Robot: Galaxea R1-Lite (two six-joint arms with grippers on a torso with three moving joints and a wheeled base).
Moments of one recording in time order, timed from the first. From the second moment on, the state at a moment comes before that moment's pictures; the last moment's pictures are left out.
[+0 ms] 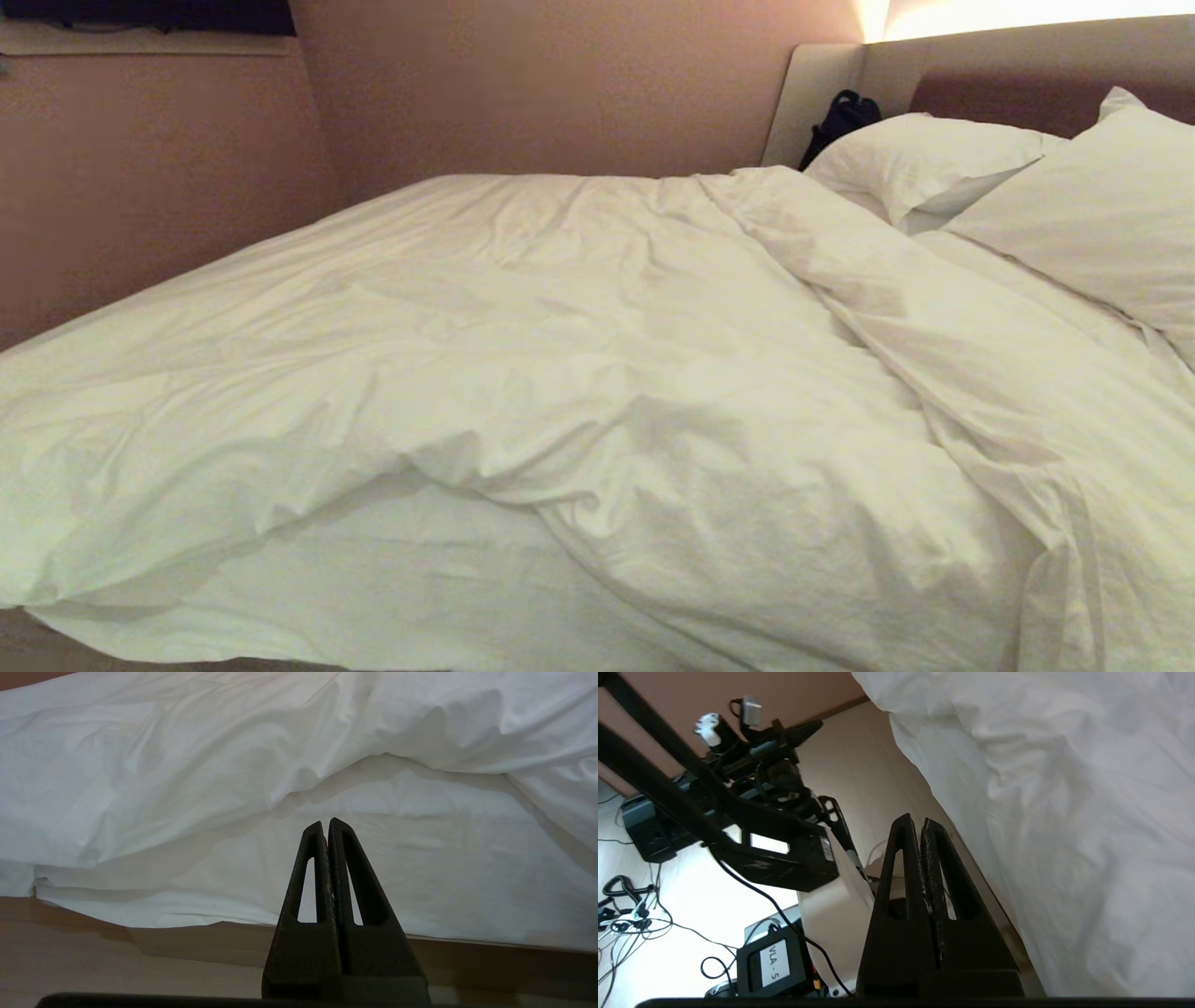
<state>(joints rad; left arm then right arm) 0.00 0.00 0.00 -0.06 0.01 0.01 -0.28 1.28 -1.60 1.52 1.36 -1.02</state>
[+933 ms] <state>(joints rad) 0.00 0.00 0.00 -0.06 0.01 0.01 -0.20 1.44 -1.95 1.52 1.12 -0.75</state>
